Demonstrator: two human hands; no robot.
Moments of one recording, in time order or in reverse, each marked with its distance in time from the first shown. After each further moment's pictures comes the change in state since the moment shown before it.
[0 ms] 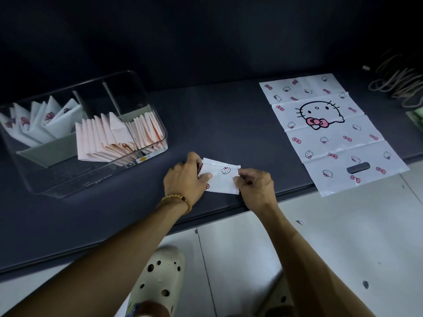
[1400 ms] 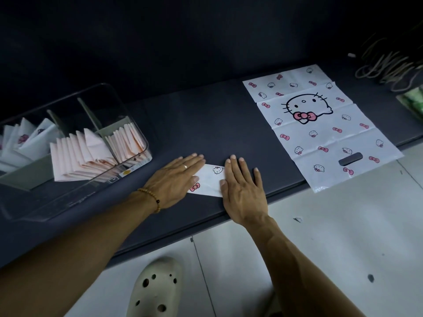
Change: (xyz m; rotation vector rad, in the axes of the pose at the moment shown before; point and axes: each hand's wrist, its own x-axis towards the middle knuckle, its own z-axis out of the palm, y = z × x) left_hand 0.043 -0.029 0.004 0.343 -0.278 0.690; right_hand 0.002 0.025 0.012 -0.656 -0.064 -0.309
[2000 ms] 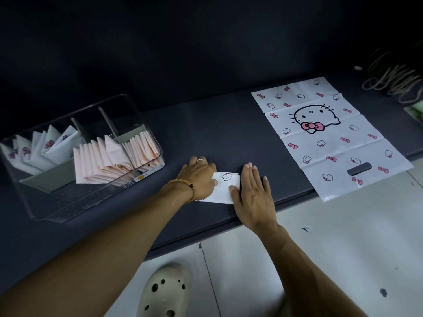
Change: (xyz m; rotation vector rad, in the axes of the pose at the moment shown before) left_hand 0.033 0.040 -0.038 -0.091 -0.178 -0.329; right_hand 0.002 -0.001 0.002 0.162 0.087 0.048
